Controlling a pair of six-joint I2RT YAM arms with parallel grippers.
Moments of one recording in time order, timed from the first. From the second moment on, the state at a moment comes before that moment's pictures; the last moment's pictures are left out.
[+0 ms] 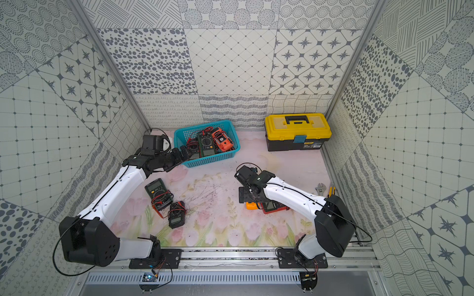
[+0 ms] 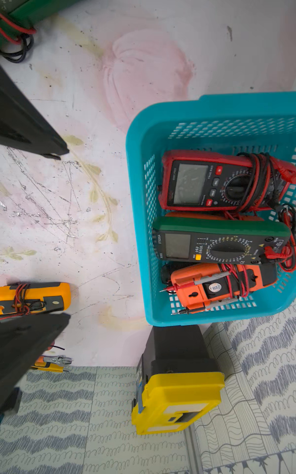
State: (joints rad) left arm -0.08 1.34 1.16 -0.59 0.27 -0.58; right arm 0.83 1.53 1.09 -0.92 0.18 0.75
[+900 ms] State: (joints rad) left arm -0.08 1.31 1.05 -0.48 0.27 -0.65; right arm 0.81 1.74 1.10 -0.78 0.21 0.80
